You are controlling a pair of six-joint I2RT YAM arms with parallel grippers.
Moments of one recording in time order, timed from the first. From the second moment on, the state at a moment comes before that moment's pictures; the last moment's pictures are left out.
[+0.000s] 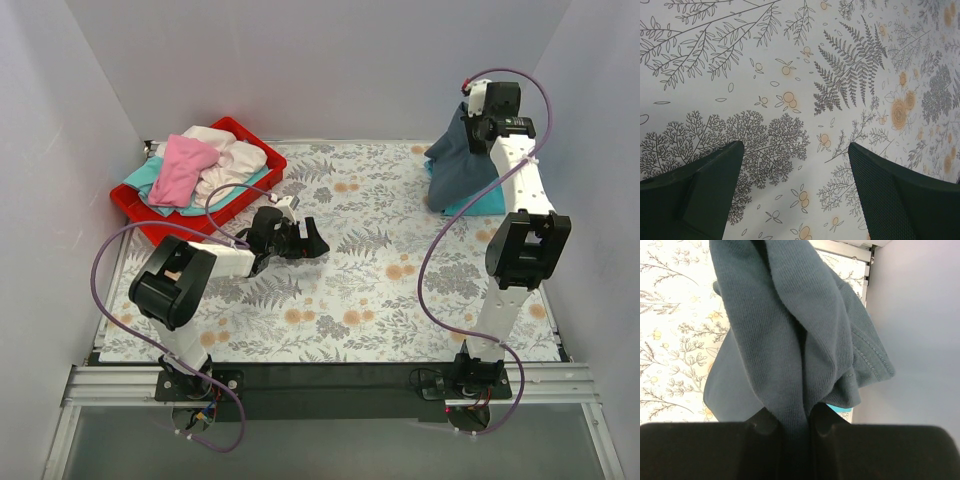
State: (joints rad) left arm -0.50 1.77 0.78 0.42 0.31 -0.54; right arm -0.04 2.00 2.01 -0.71 0.04 -0.32
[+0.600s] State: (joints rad) left arm -0.50 1.78 0.78 0.44 0.33 -0.54; right arm -0.04 2.08 1.97 -0.57 0.29 -0.33
